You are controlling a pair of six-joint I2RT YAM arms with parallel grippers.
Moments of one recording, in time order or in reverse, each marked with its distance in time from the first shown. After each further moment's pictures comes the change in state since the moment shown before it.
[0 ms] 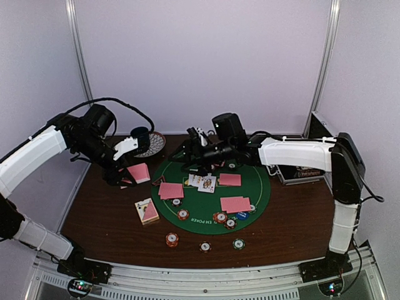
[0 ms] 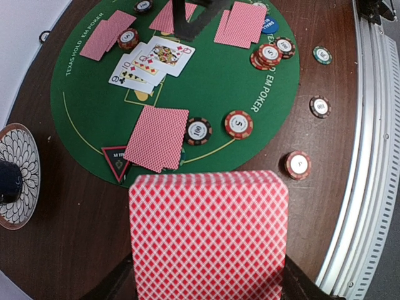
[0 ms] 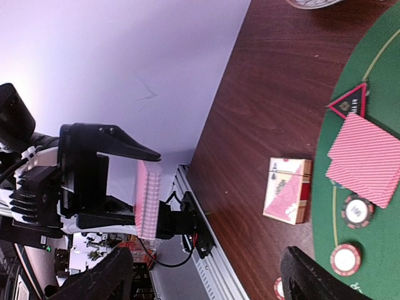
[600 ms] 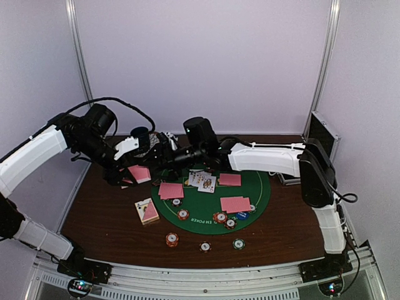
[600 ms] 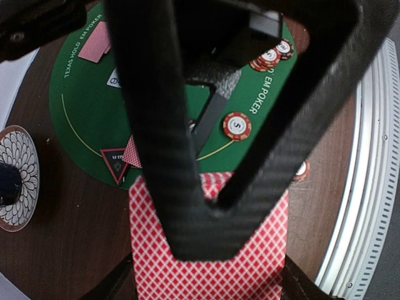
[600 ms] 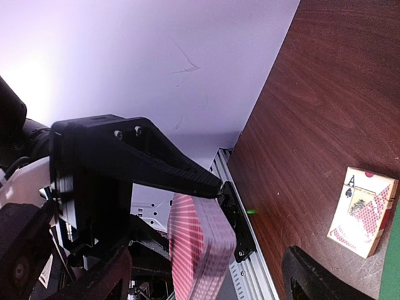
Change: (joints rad) left arm -0.009 0.005 0.006 0.000 0.002 -0.005; right arm 0.125 0.261 0.307 0.100 -0.107 0.125
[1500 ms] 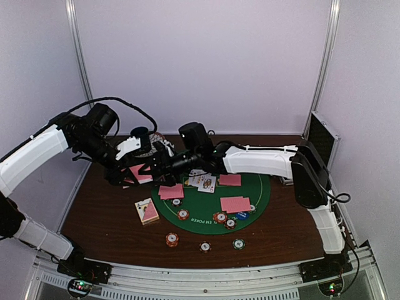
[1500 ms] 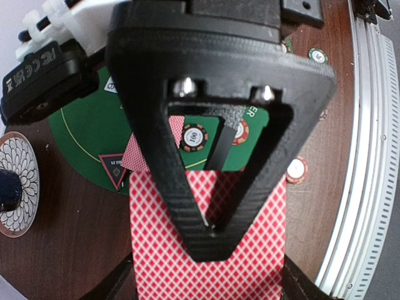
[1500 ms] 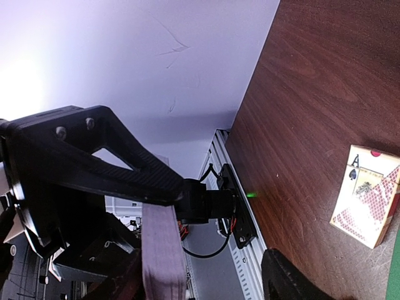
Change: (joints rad) left arm -0.015 0.006 0.012 0.001 -0.003 -0.003; right arm 0.002 0.087 0.072 -0.056 -0.056 0.020
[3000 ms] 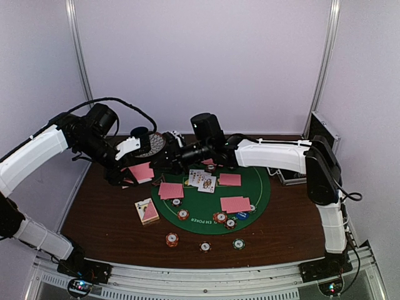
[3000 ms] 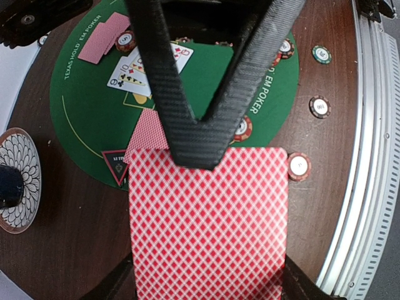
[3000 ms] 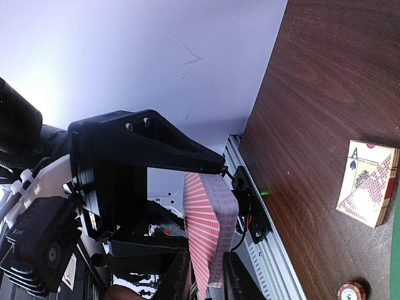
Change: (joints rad) left arm 0.000 0.000 -0.003 -0.001 -0.015 0.000; right arm -0.044 -0.116 -0.095 0.032 -0.035 0.071
